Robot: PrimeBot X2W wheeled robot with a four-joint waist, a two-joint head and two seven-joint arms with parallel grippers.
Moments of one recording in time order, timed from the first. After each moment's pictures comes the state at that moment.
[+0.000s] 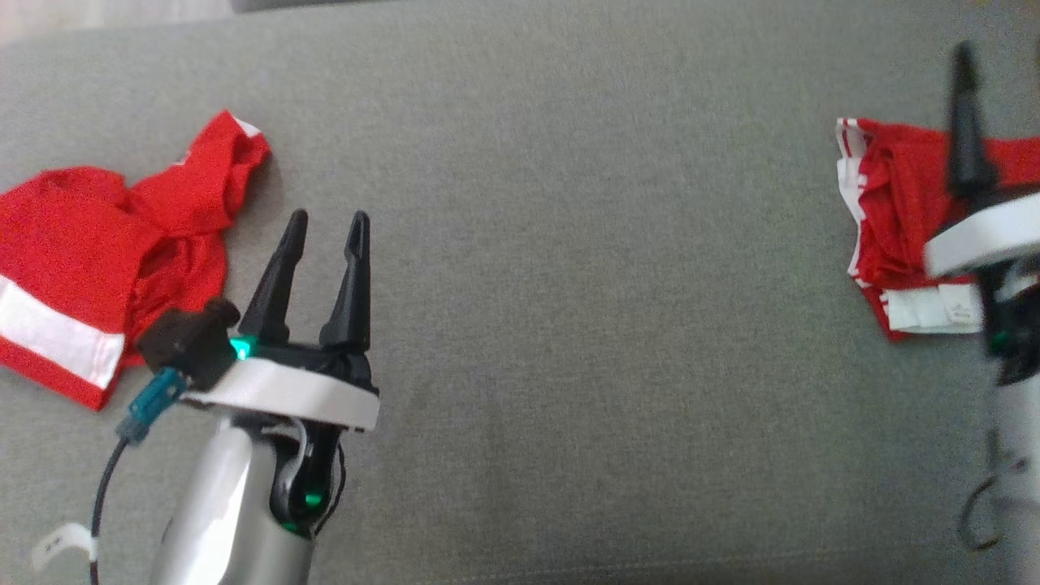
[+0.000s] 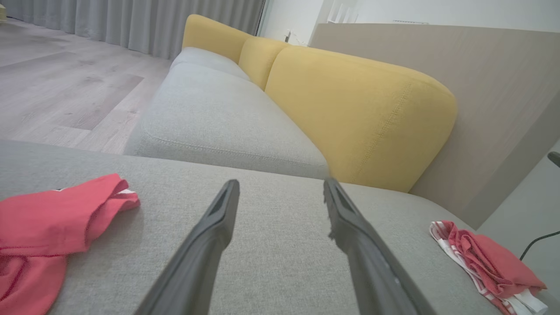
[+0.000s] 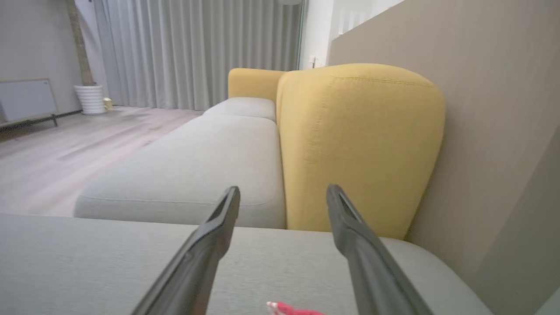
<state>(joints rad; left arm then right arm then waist) -0.24 0.04 -0.19 0.18 -0.37 -0.12 -0.25 -0.47 -0.26 -0.07 0.18 0.16 0.13 0.03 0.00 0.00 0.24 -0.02</state>
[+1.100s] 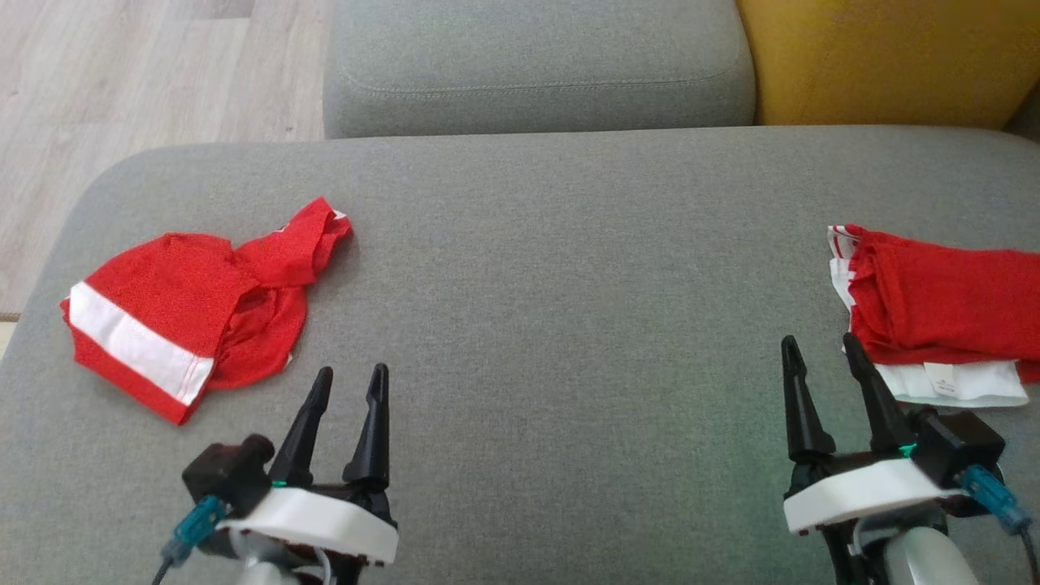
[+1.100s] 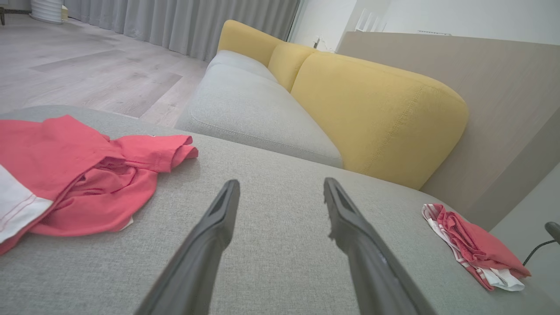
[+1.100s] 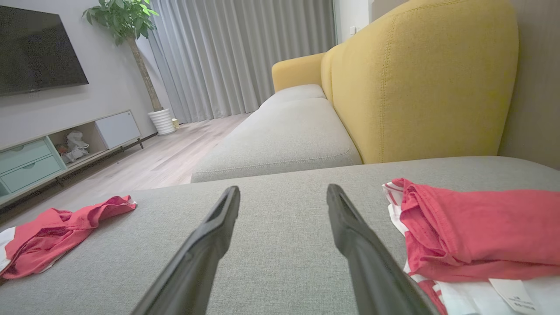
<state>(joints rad) 0.04 0.05 -0.25 0.16 -0.41 -0.04 -0.25 0.01 -0.05 0.05 0.18 0.21 0.13 -0.18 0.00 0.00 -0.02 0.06</state>
